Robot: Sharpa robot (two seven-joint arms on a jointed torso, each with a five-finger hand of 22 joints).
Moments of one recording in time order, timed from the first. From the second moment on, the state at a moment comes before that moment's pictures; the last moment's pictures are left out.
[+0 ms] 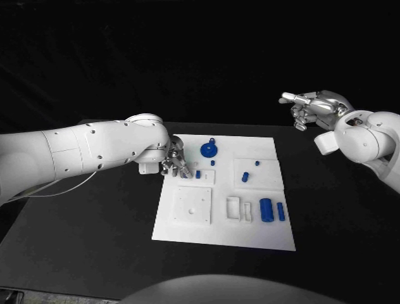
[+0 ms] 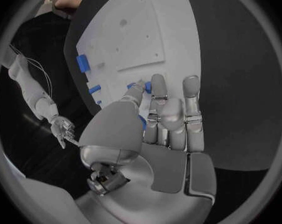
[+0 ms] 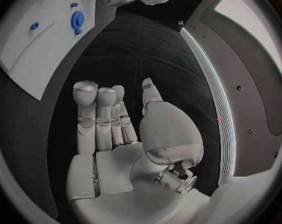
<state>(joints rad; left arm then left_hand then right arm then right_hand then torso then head) 1.34 -0.66 -0.23 1.28 -0.95 0.21 -0.57 1.20 0.05 0.10 -0.05 0.28 1.21 0.02 0.07 0.39 1.40 -0.05 0.59 0.45 1.43 -0.10 1.23 0.88 0.05 1.29 -0.12 0.52 1.31 1.09 -0.68 0.32 1.11 -0.55 -0.05 0.01 1.14 0.04 -0.16 -0.05 0.21 0.98 0.12 0.07 0.07 1.13 0.02 0.89 0.81 1.36 -0.05 0.86 1.01 0.11 1.46 -0.07 0.66 1.31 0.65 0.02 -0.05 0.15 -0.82</state>
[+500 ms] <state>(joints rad) 1.34 -0.70 -0.22 1.31 -0.91 0.18 -0.57 1.22 0.06 0.10 -0.06 0.40 1.19 0.03 0.12 0.46 1.40 -0.05 0.58 0.44 1.44 -0.10 1.23 0.88 0.06 1.28 -0.11 0.53 1.31 1.09 -0.68 0.32 1.10 -0.56 -0.05 0.01 1.14 0.04 -0.16 -0.05 0.21 0.98 0.12 0.07 0.07 1.13 0.02 0.89 0.81 1.36 -0.05 0.86 1.01 0.11 1.46 -0.07 0.66 1.31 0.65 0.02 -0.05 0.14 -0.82</state>
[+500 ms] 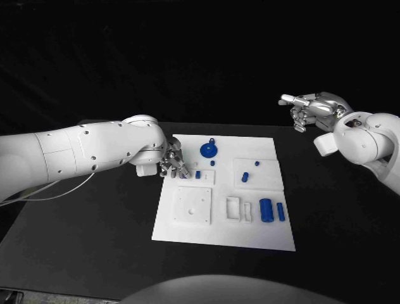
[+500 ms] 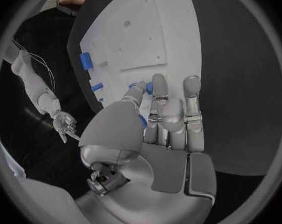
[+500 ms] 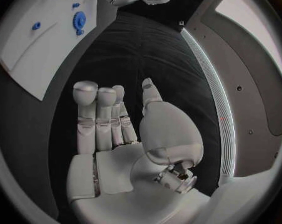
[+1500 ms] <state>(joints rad) 1.38 -0.70 -0.16 1.25 -0.82 0.30 -0.56 1.20 0.10 0.13 -0.04 0.45 1.15 0.02 0.14 0.59 1.39 -0.05 0.58 0.44 1.43 -0.10 1.23 0.85 0.06 1.27 -0.11 0.53 1.31 1.08 -0.68 0.32 1.12 -0.60 -0.03 0.00 1.15 0.04 -0.15 -0.05 0.26 0.98 0.12 0.07 0.07 1.13 0.02 0.89 0.81 1.36 -0.05 0.85 1.00 0.11 1.46 -0.07 0.66 1.31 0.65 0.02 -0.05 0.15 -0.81</state>
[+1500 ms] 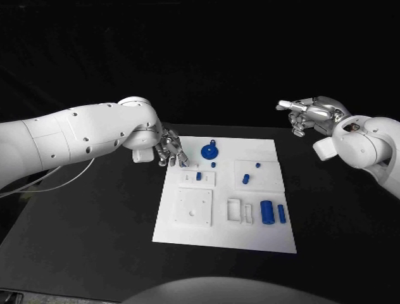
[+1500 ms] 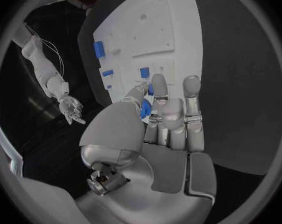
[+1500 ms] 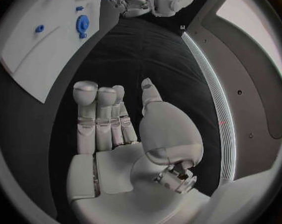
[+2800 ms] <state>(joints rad) 1.39 -0.53 -0.23 1.10 -0.92 0.50 -0.62 1.03 0.05 0.33 -0.12 0.54 1.17 0.04 0.07 0.88 1.41 -0.05 0.59 0.44 1.43 -0.11 1.25 0.89 0.06 1.26 -0.12 0.57 1.31 1.08 -0.67 0.32 1.15 -0.69 -0.03 -0.01 1.15 0.04 -0.15 -0.05 0.26 0.98 0.12 0.07 0.07 1.13 0.02 0.89 0.81 1.36 -0.05 0.85 1.01 0.11 1.46 -0.07 0.66 1.31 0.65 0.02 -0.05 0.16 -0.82</state>
